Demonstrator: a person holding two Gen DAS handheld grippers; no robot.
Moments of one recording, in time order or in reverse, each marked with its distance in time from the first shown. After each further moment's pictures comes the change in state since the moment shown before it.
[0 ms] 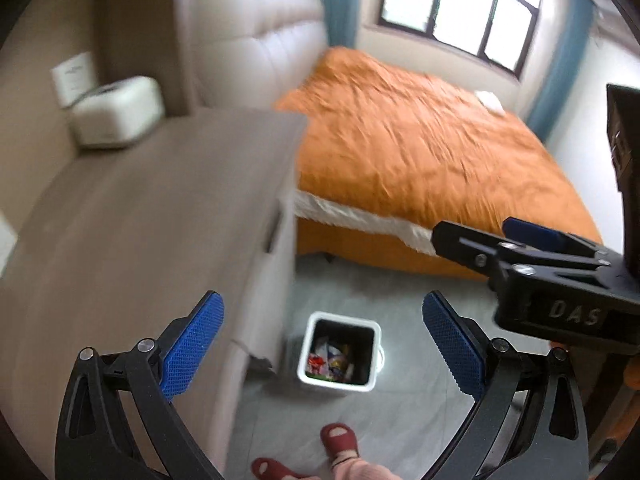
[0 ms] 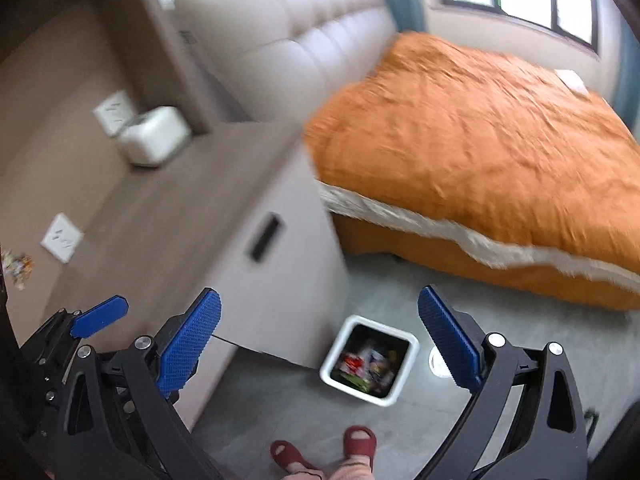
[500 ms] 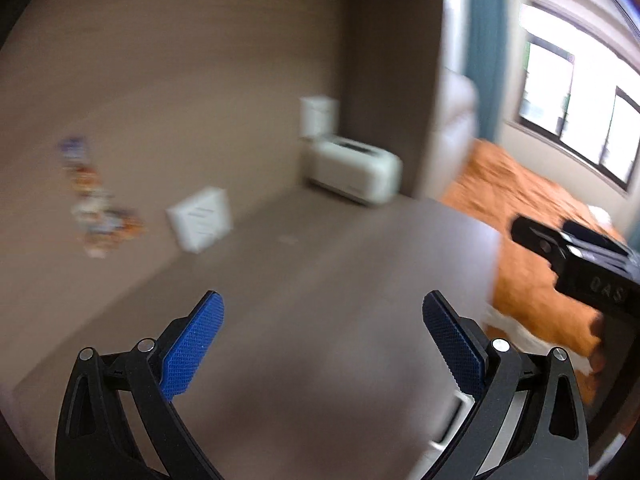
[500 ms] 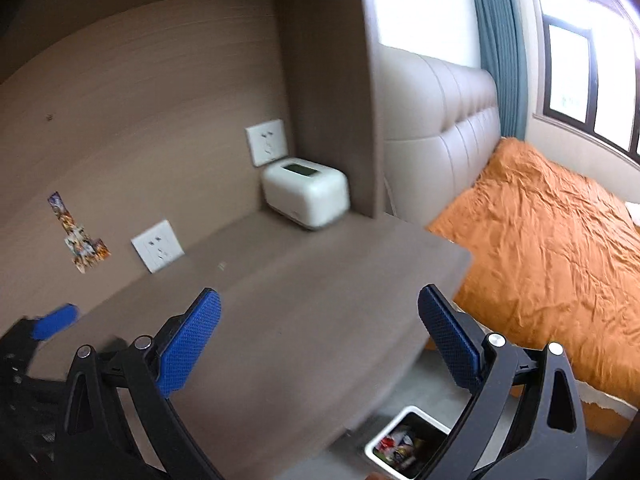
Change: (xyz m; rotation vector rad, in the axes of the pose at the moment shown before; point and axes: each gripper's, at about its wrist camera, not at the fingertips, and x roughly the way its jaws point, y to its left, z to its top) left arm -0.160 0.177 -0.026 -0.323 -0.240 0.429; right arm -0.035 0.194 0.049 -0.306 -0.198 0.170
